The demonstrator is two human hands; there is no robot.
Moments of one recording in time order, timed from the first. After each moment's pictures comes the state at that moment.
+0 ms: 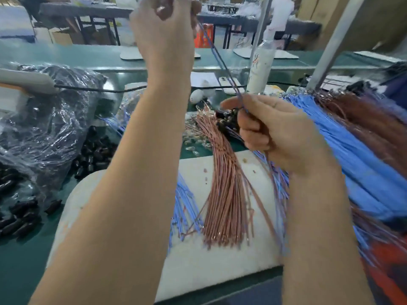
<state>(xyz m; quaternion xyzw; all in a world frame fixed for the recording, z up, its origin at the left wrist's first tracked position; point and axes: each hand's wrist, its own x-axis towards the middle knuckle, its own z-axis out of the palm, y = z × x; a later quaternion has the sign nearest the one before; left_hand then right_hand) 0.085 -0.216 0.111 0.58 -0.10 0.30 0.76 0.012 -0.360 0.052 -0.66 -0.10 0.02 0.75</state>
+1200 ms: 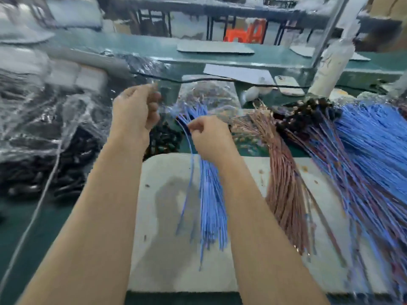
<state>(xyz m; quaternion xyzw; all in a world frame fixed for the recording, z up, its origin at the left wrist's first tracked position) 0.091 -0.066 0.018 0.54 0.14 0.14 0.82 0.091 -0.197 -0.016 -0.92 -0.08 -0.03 0.38</state>
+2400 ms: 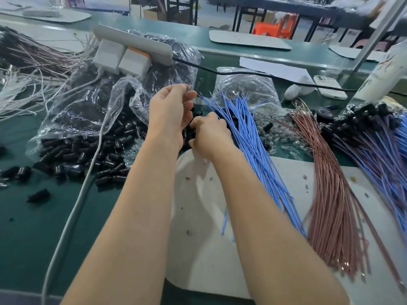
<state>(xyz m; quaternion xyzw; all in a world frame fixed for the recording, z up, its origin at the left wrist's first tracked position) 0.078 -0.041 -0.001 0.51 0.16 0.15 0.83 0.105 -0.120 -0.039 -0.98 -0.14 0.01 0.16</state>
